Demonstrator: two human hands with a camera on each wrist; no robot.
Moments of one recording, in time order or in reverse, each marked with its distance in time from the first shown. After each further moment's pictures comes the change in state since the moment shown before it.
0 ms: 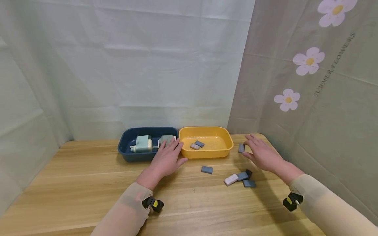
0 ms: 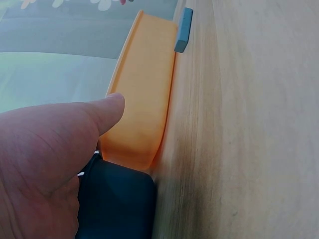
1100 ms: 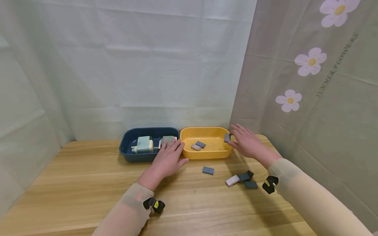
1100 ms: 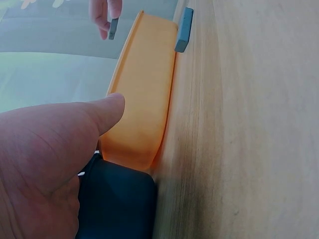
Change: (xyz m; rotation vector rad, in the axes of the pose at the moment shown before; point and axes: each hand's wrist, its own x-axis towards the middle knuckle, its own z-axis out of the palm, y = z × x) left_hand 0.000 0.001 0.000 -0.004 -0.007 -0.008; right_hand 0.071 -0.026 -0.002 -0.012 -0.087 0.042
